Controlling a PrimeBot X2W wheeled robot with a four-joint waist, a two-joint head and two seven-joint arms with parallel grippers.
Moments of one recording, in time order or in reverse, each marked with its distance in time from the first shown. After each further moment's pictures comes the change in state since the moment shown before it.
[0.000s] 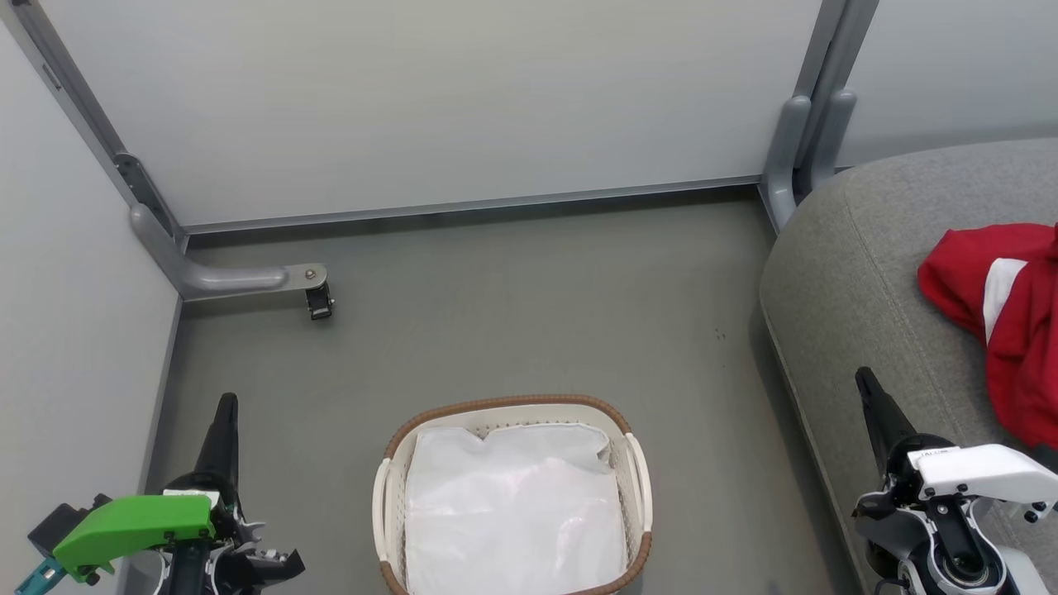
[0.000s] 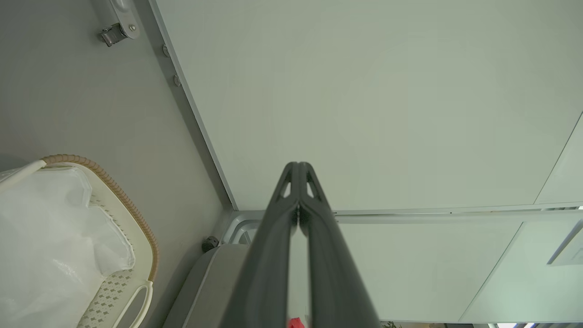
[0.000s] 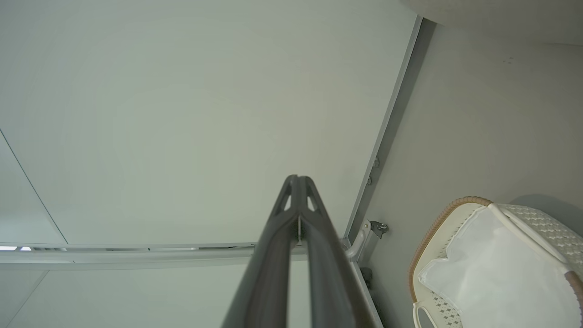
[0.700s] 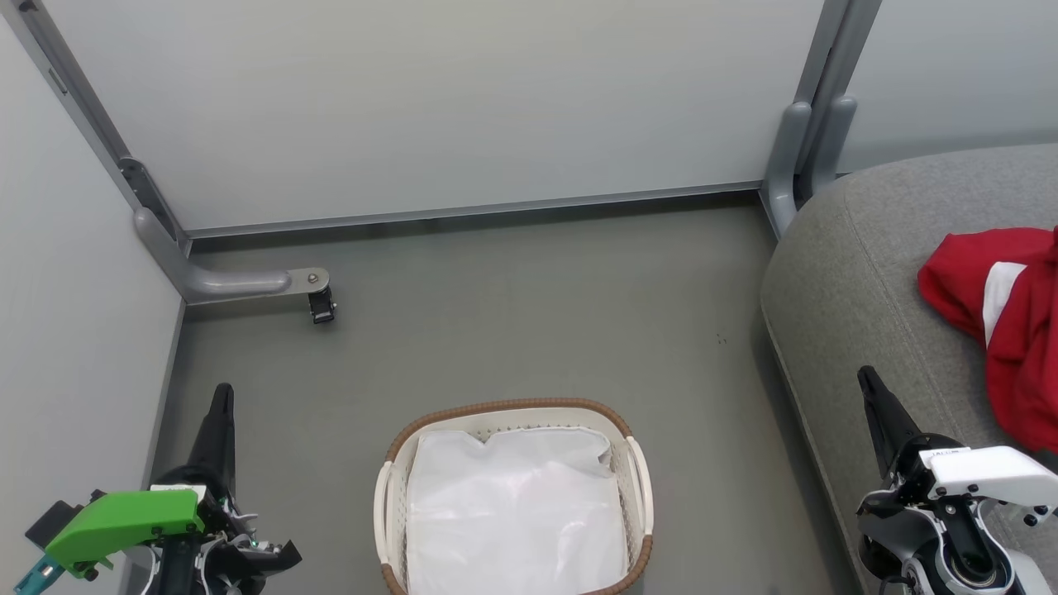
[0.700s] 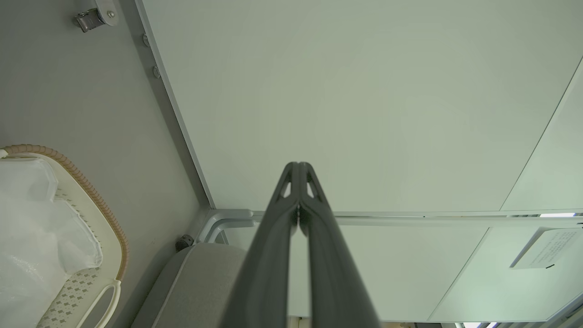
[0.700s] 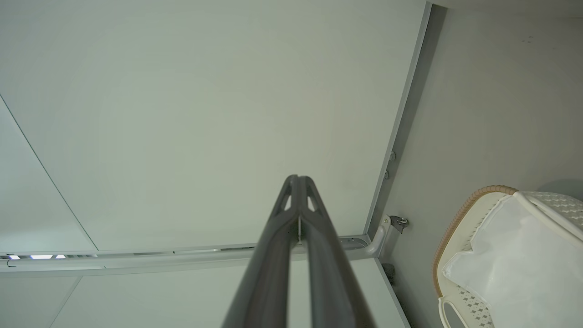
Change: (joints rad) left arm -0.009 0.000 0.010 -0.012 -0.084 -0.003 0.021; right arm 0.004 -0.001 -0.010 -0.008 0.087 0.000 0.022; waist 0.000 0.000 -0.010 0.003
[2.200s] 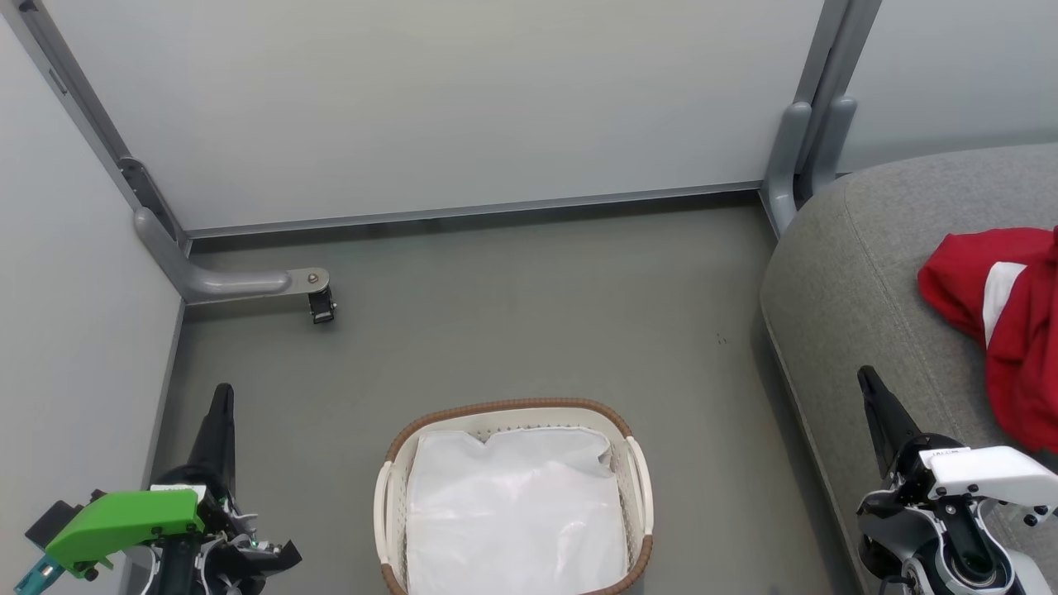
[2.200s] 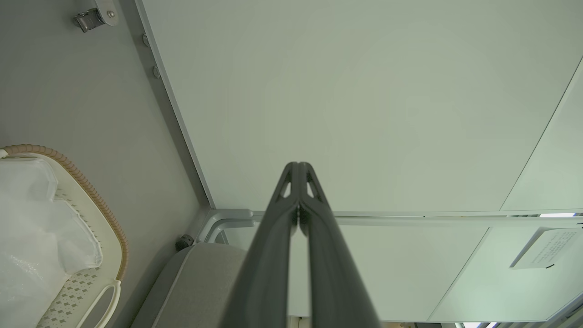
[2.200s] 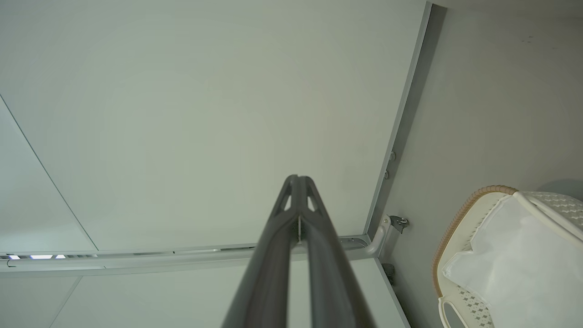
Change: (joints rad) left arm 0.000 0.000 0.000 0.000 0.000 0.000 0.000; right arm 0.000 0.000 0.000 0.000 0.000 0.000 0.000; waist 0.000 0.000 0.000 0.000
